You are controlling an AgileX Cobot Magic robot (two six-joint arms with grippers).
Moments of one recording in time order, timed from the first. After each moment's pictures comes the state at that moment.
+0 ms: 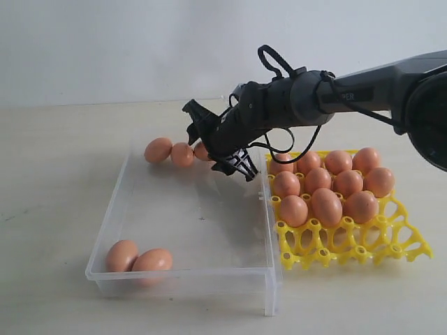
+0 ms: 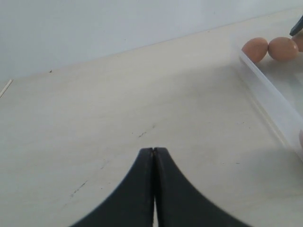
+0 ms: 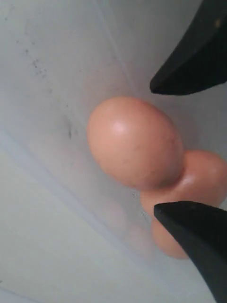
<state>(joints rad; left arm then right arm) -0.01 0.01 0.00 -0.05 0.37 0.23 0.53 2.33 -1.66 0.29 0.31 0.95</state>
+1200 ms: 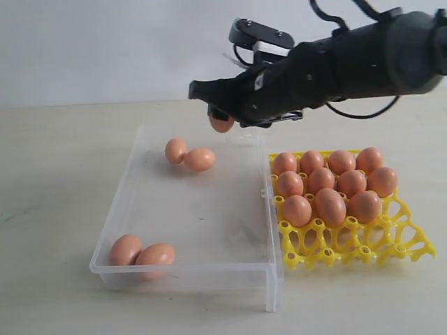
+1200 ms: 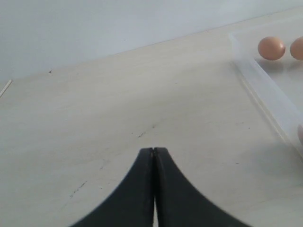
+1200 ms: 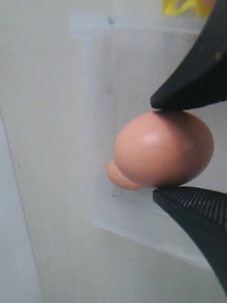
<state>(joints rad) -0.01 0.01 0.00 -0.05 0.37 0.23 0.55 1.88 -1.26 0.04 0.14 0.47</state>
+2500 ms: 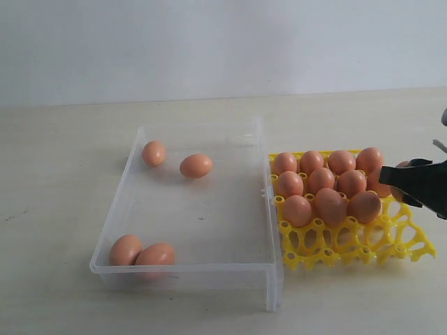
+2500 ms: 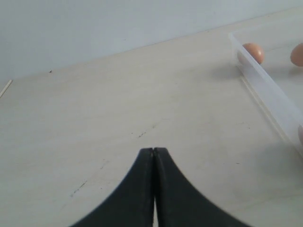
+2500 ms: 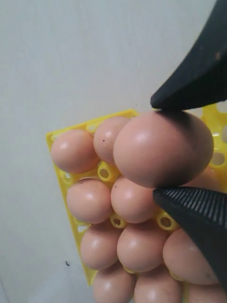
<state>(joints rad) -0.01 0.01 0.00 -0.05 0.37 0.23 0.10 1.40 -0.41 0.03 -0.22 0.27</state>
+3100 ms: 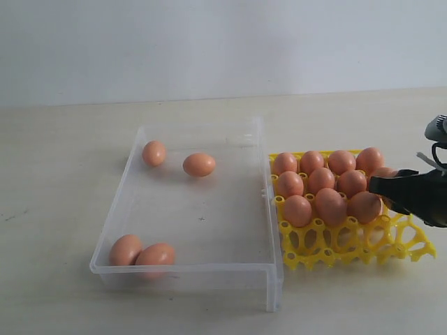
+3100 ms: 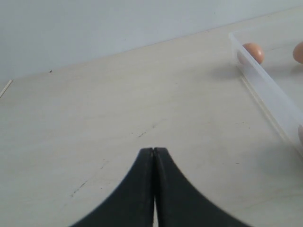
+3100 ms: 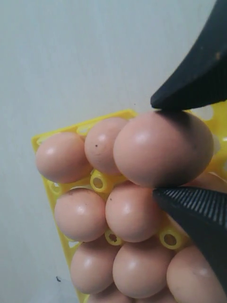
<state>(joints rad) -0.01 0.01 0.00 -0.05 0.37 0.23 0.10 1.55 -0.41 0.03 -0.35 0.27</state>
